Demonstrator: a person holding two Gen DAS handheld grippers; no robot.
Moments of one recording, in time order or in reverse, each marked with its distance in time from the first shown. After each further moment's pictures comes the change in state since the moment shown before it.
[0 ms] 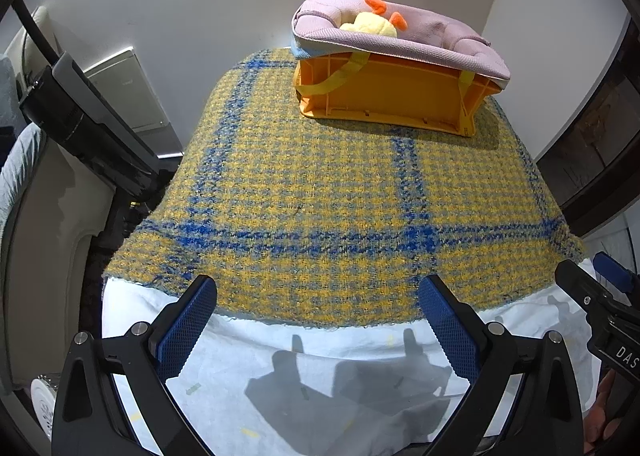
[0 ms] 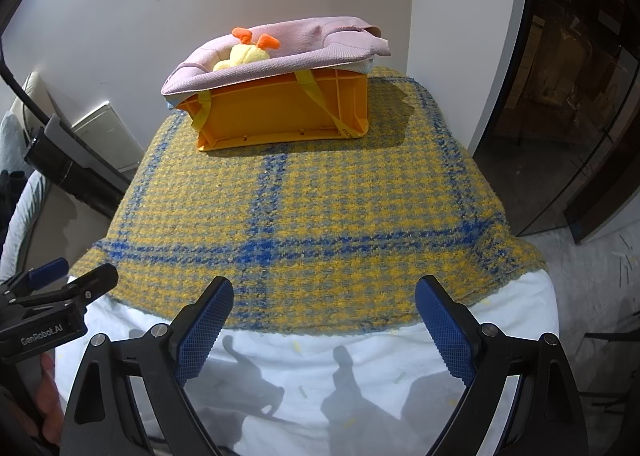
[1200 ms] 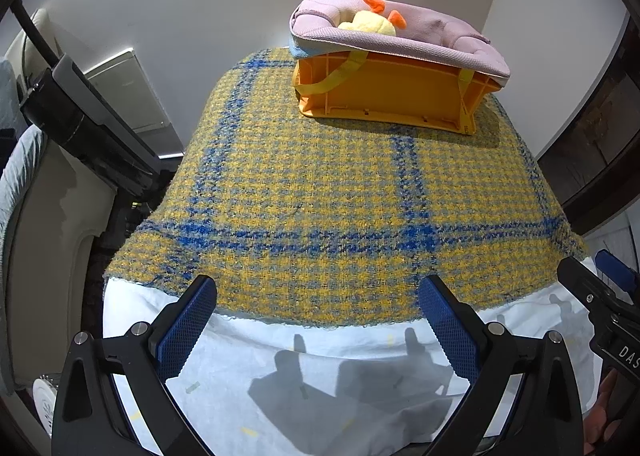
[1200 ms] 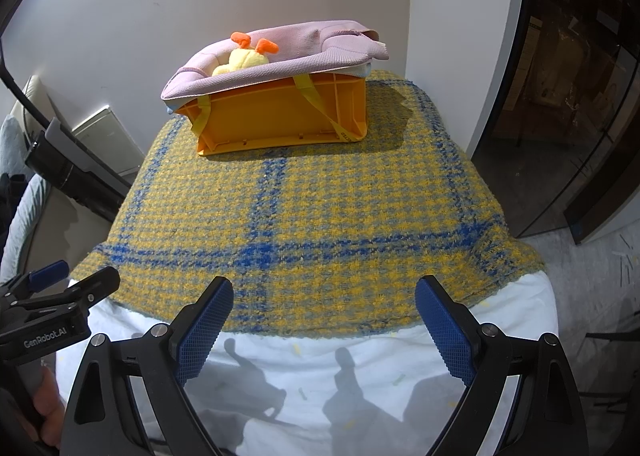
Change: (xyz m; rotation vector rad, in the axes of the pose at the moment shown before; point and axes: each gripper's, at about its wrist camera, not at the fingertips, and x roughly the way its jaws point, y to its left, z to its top) left arm 0.000 -0.003 0.000 0.010 0.003 0.007; right arm -0.001 -0.002 0.001 -0.002 -0.010 0.004
